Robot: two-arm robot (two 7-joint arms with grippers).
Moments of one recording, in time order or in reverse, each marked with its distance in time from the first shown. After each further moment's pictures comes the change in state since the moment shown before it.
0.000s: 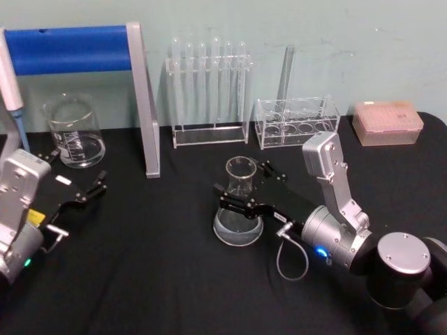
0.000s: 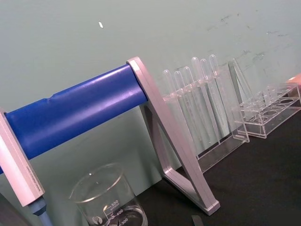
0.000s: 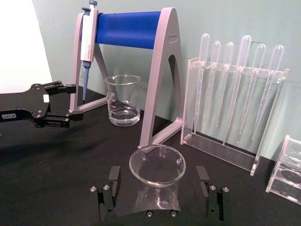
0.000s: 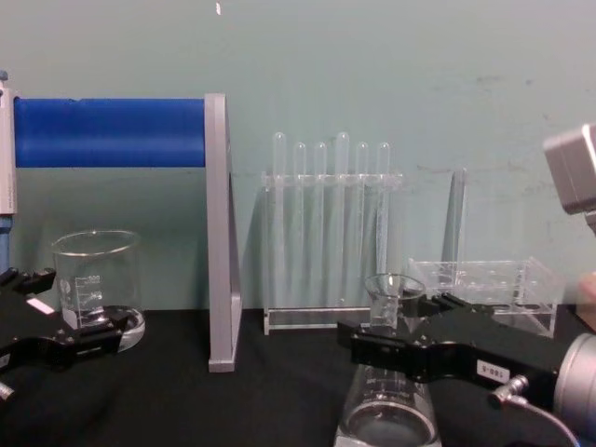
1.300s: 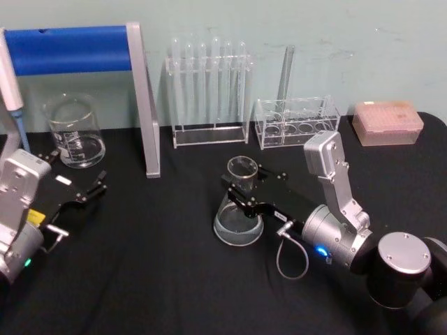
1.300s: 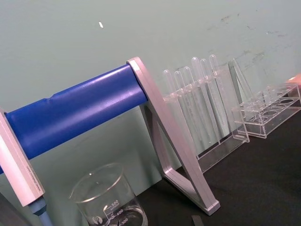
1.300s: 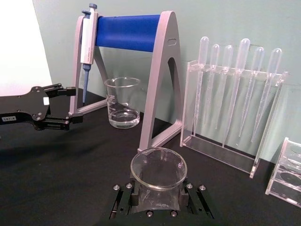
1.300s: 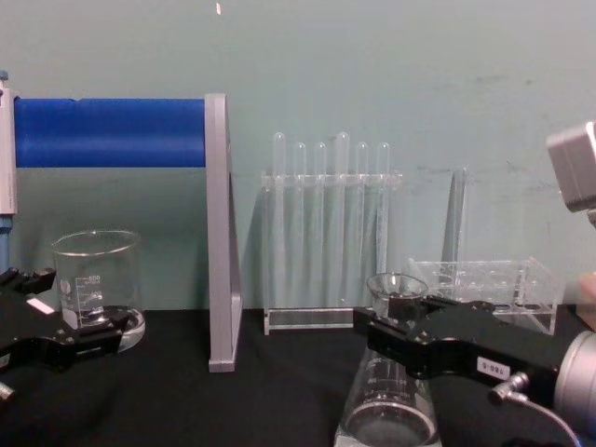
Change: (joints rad) left arm 0.000 0.000 0.000 0.000 0.000 0.000 0.000; right arm 0.000 -0.001 0.001 0.001 0.004 -0.007 0.000
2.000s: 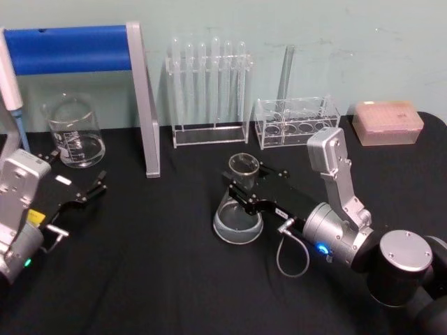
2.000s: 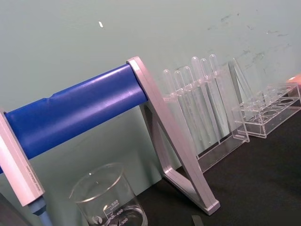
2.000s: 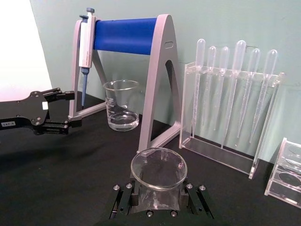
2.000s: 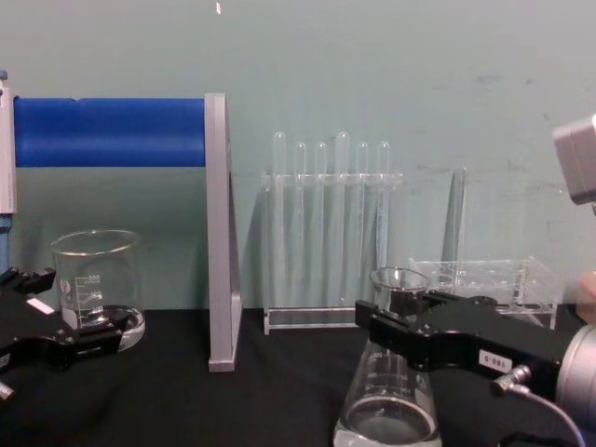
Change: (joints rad) left arm 0.000 0.000 0.000 0.000 0.000 0.000 0.000; right arm 0.003 0.000 0.005 -0.003 0.018 0.004 0.000
